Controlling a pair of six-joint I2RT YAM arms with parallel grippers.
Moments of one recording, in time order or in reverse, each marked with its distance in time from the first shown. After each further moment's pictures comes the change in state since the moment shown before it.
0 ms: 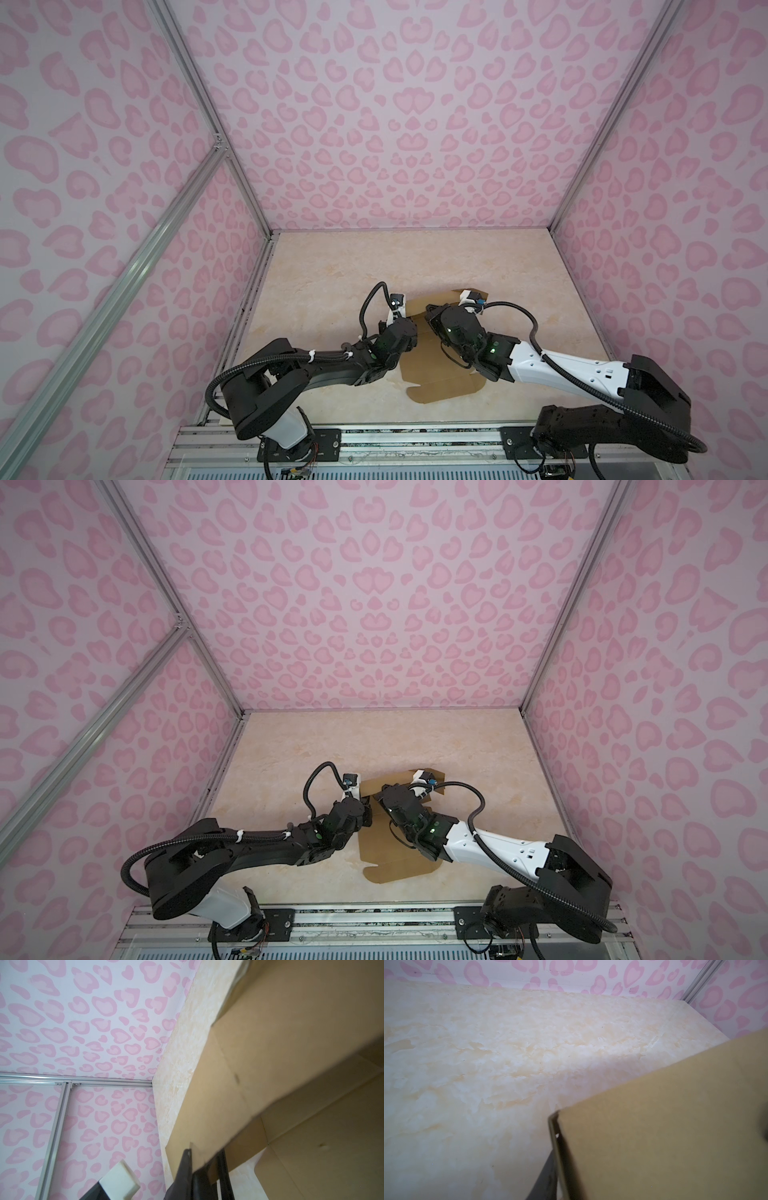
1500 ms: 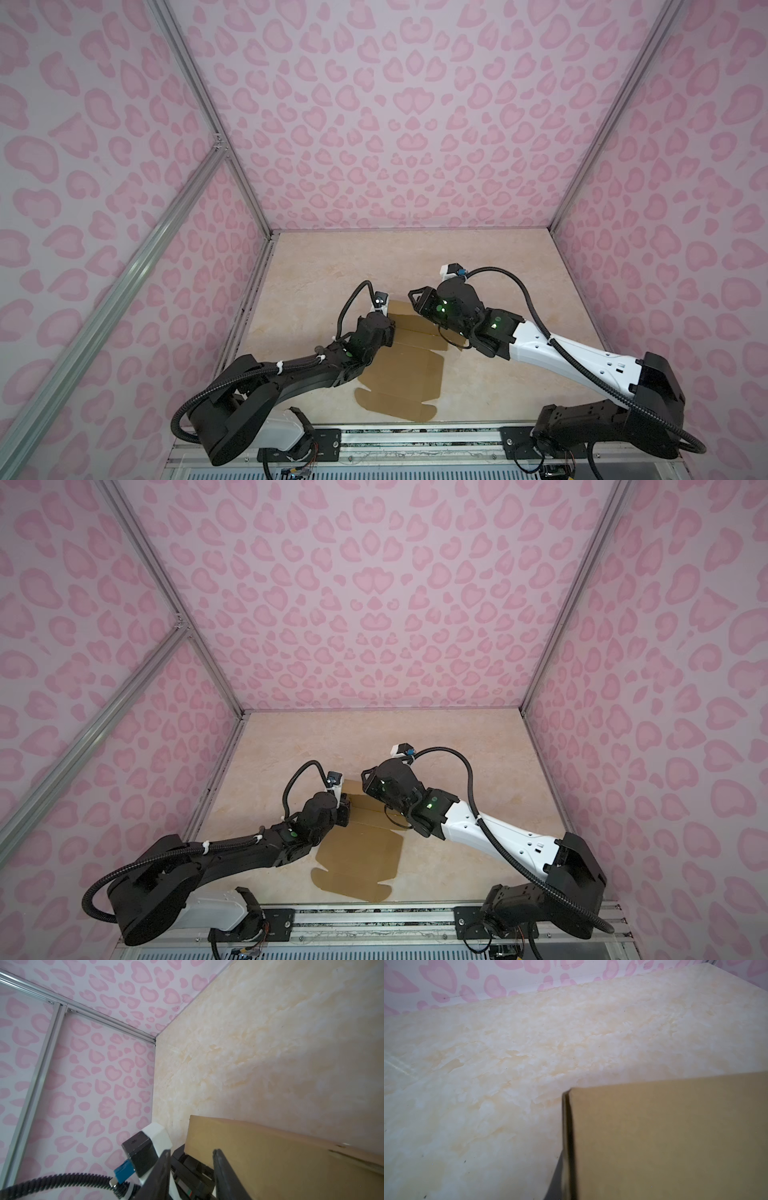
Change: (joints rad) left arm 0.169 -0.189 -0.138 -0.050 0.154 0.271; right arm -0.058 0.060 0.293 -0.254 -0.283 -0.377
